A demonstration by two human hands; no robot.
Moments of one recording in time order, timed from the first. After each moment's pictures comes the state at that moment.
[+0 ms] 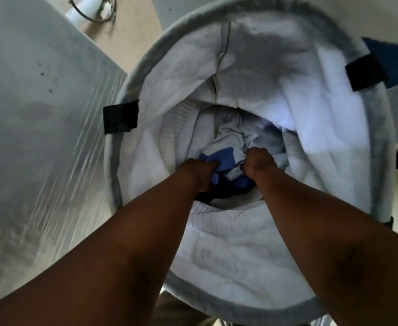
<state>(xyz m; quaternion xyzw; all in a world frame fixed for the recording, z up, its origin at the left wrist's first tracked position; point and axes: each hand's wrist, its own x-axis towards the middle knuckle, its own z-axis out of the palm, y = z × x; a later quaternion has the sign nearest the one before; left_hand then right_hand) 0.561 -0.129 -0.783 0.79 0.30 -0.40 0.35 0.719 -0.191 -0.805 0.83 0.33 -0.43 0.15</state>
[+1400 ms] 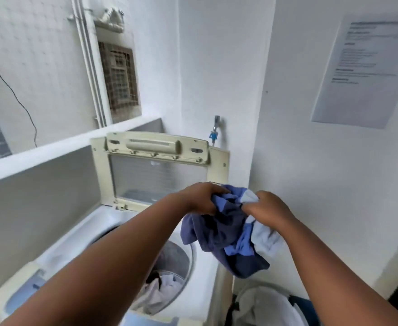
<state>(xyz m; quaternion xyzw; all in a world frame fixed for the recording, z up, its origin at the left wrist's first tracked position) 0.271 -0.095 0.124 0.92 0.34 0.06 0.19 0.439 -0.200 0.104 0.80 0.48 -0.18 -0.31</state>
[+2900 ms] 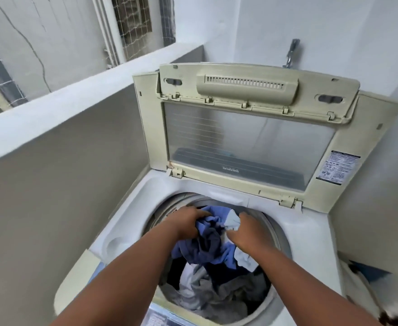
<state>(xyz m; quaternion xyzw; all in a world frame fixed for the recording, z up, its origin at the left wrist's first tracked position) 0.060 0.097 -0.099 0.89 0.40 -0.08 0.22 0.232 -0.002 -0.107 0.81 0.50 -0.27 -0.14</state>
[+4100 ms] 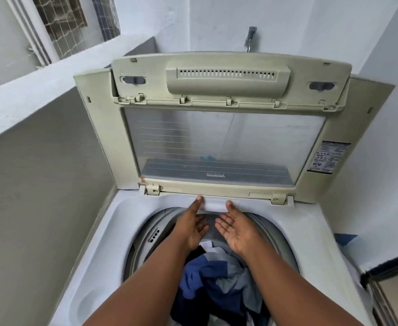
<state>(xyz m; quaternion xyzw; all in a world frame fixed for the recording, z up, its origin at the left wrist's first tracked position) 0.126 0.129 -0.128 0.24 0.47 0.21 0.83 0.225 0.058 -0.128 0.49 -0.10 -0.54 -0.67</state>
